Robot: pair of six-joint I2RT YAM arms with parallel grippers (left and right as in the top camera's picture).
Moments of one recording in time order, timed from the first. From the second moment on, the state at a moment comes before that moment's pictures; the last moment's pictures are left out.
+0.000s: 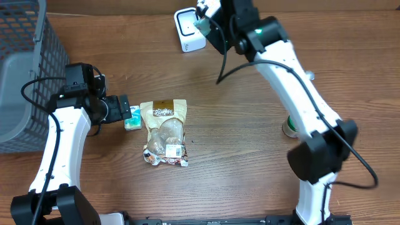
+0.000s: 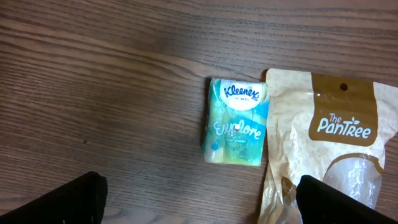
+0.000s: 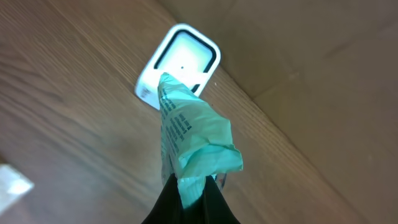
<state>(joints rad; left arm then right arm) 0.15 1.52 1.13 -0.86 0.05 -0.10 0.45 2.11 2.13 -0.81 0.08 -0.47</state>
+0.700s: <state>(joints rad) 0.15 1.52 1.13 -0.86 0.05 -0.10 0.49 2.34 2.13 -0.37 0.32 -0.75</state>
